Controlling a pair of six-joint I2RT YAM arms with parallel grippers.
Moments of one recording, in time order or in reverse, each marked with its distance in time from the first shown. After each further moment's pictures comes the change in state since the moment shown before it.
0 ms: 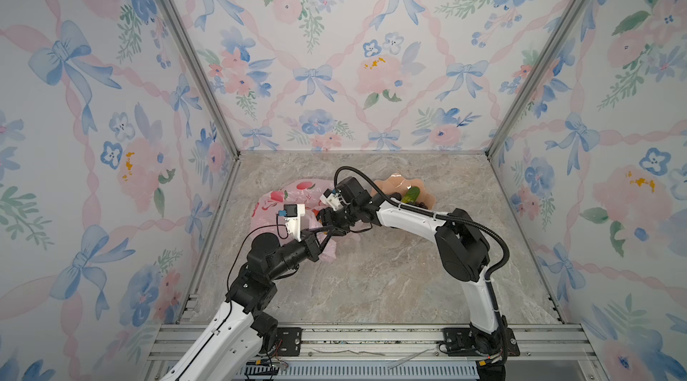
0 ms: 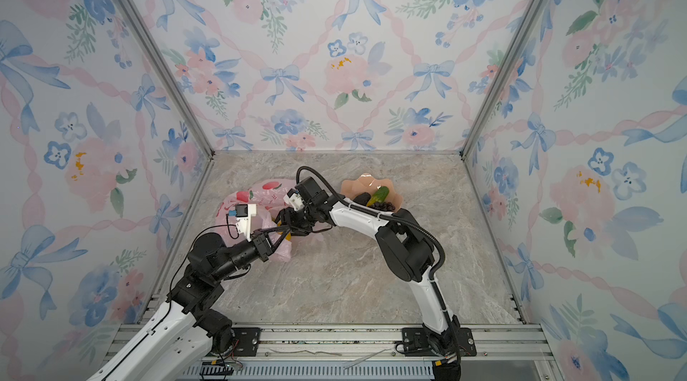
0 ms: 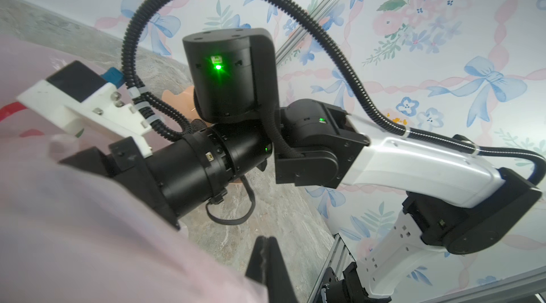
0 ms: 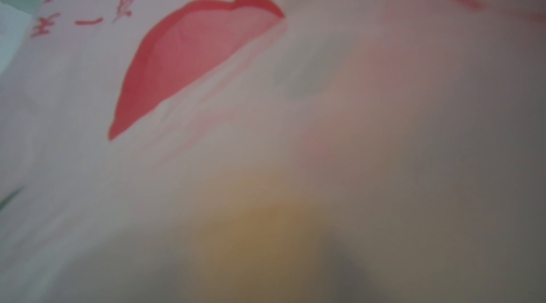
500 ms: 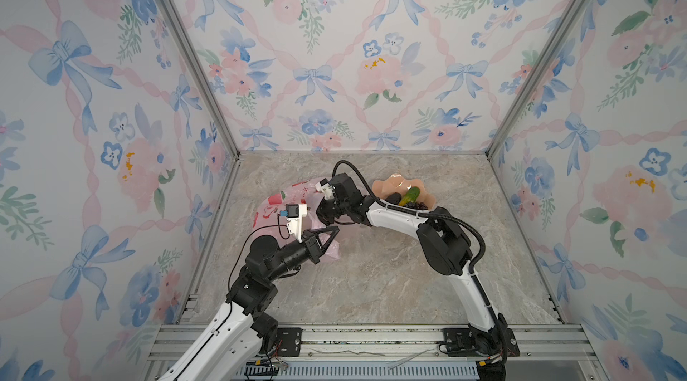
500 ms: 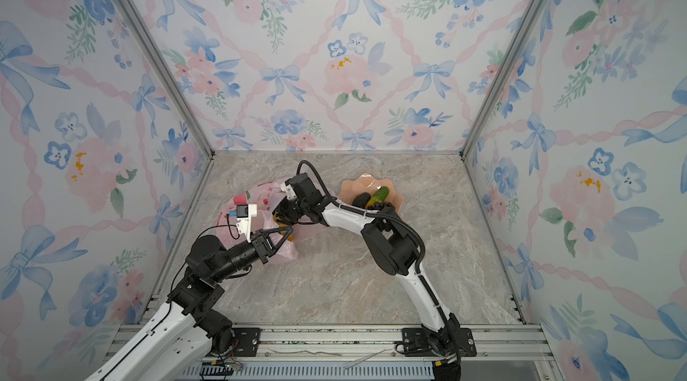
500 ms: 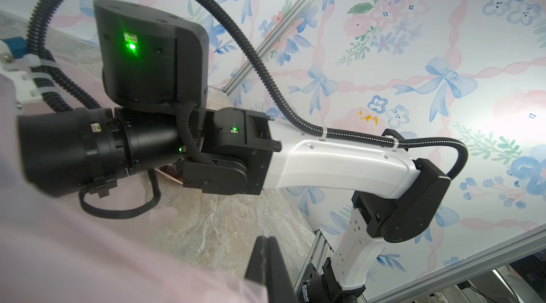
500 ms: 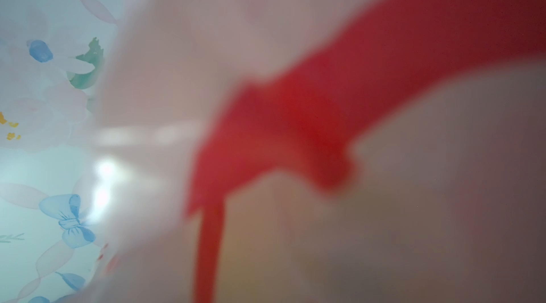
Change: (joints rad) left arm -0.031 -0.002 -0.010 0.074 0.028 -0.032; right arm 0.000 0.160 0.118 0.349 0.082 0.333
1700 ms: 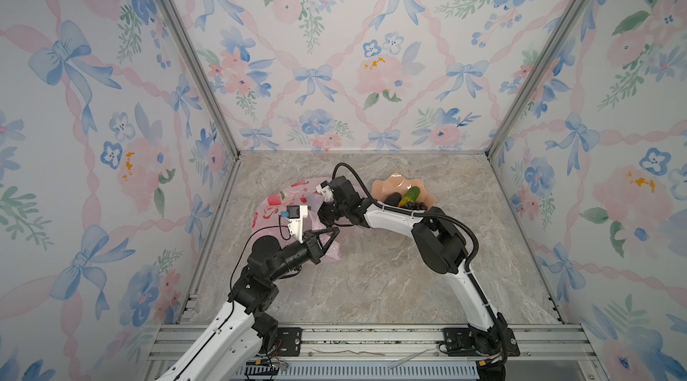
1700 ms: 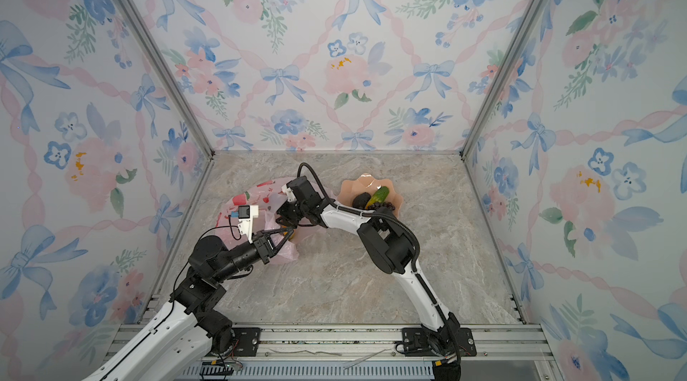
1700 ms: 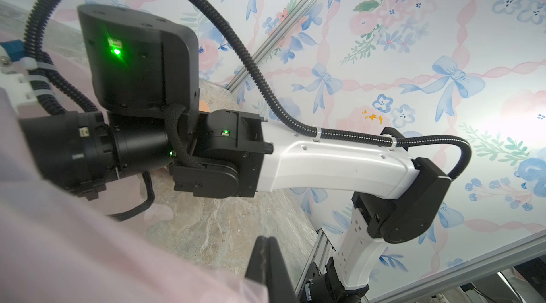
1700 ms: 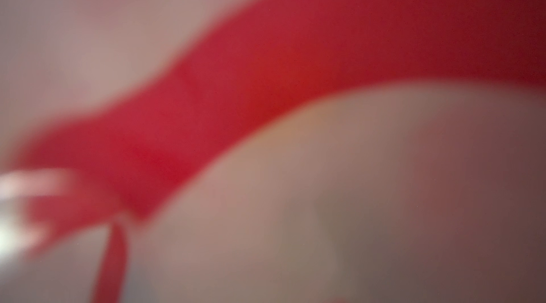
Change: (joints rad) left arm 0.000 0.006 -0.022 0.017 -0.006 -0.003; right arm 0.001 0.030 0.000 -0.018 0.035 -0.050
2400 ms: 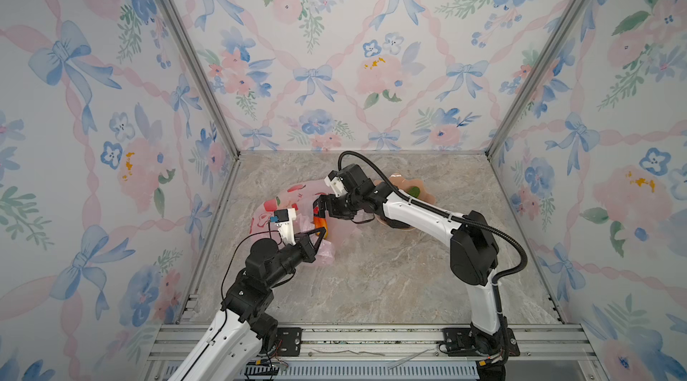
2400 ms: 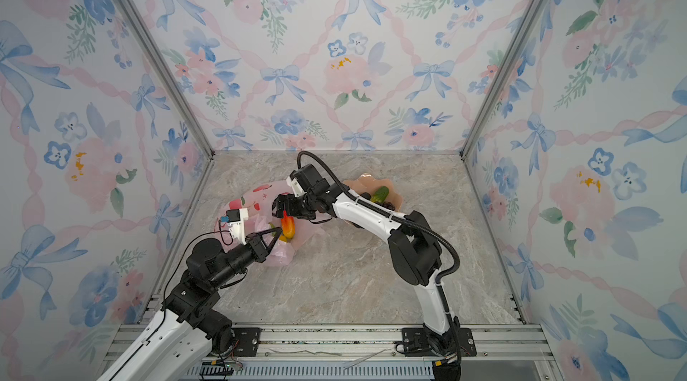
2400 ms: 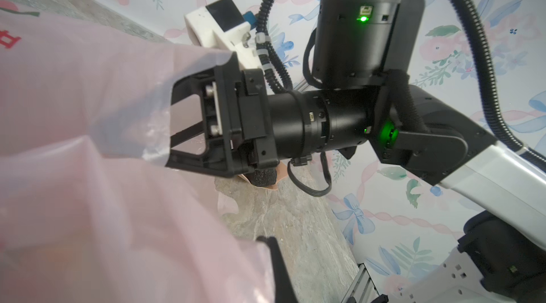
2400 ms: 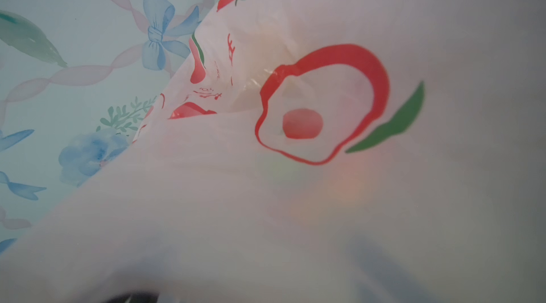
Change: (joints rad) left arm 0.026 -0.086 0.012 -0.236 -0.216 0.016; right arm -0.009 -0.303 -0.016 -0.546 0.161 -0.467
